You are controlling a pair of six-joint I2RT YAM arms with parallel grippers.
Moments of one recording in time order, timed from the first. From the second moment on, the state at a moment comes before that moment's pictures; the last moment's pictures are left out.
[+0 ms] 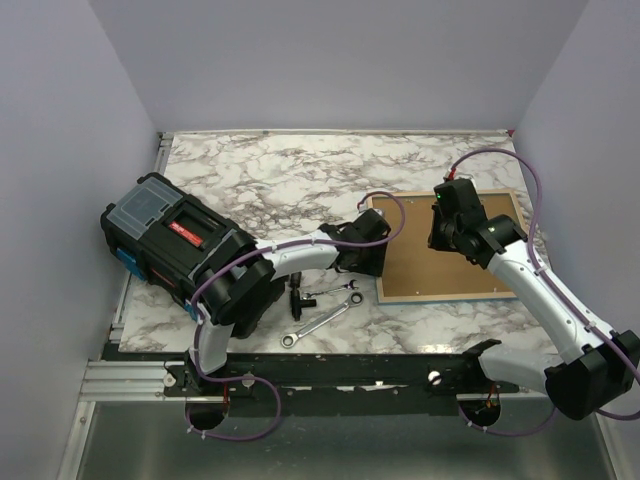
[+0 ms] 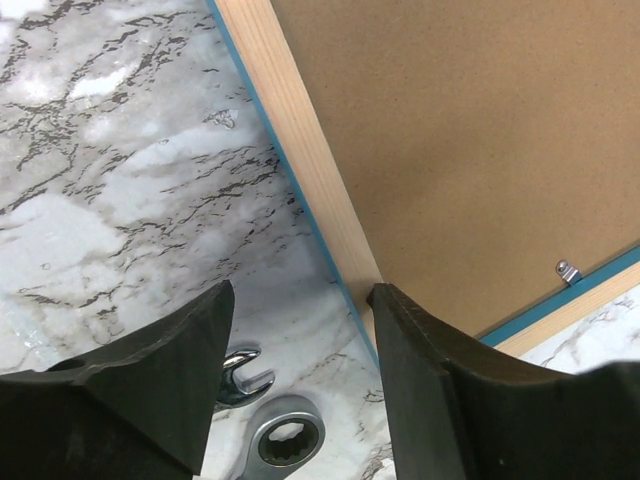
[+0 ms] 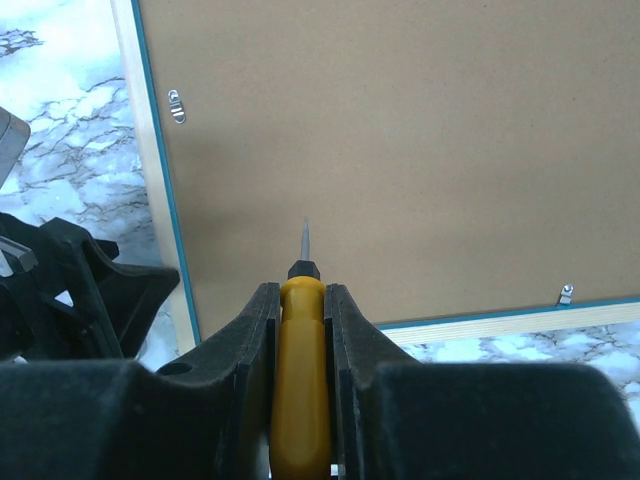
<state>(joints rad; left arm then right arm) -0.93 1.96 1.34 -0.34 -0.04 -0.64 0.43 1.16 1.08 -0.82 0.32 0.40</state>
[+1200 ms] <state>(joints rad) -0.79 2.12 1.75 -0.68 -0.15 -0.46 0.43 1.08 1.04 -0.82 0.31 0.43</state>
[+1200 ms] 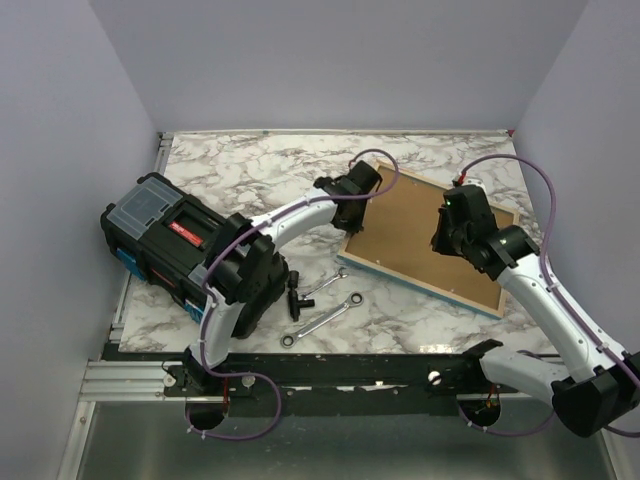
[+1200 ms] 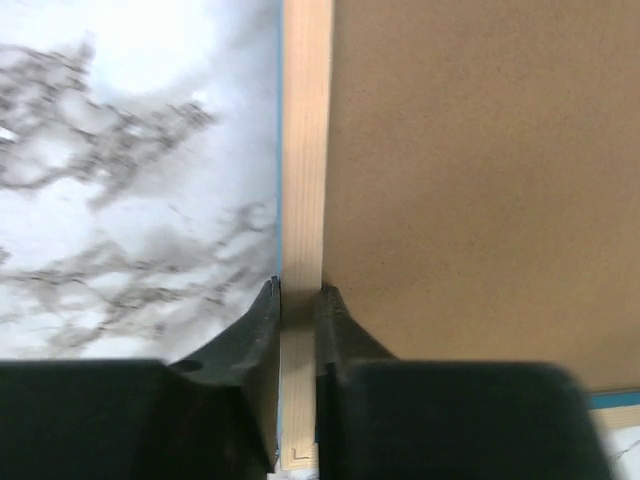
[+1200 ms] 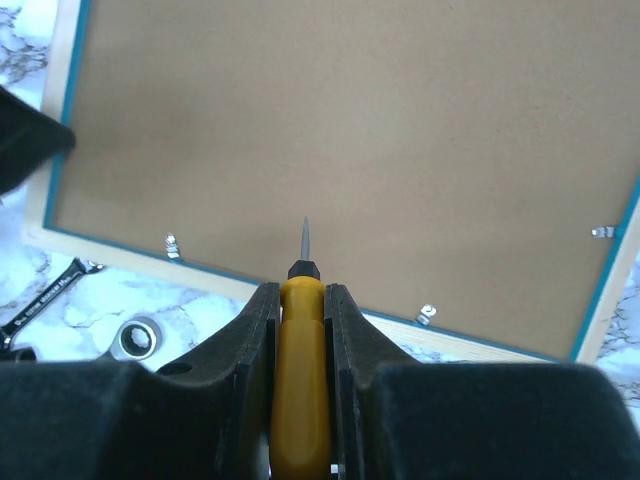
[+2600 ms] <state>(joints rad) -0.96 1.97 1.51 -0.51 -0.05 -1.54 0.43 0.80 1.08 -0.82 0.23 0.42</state>
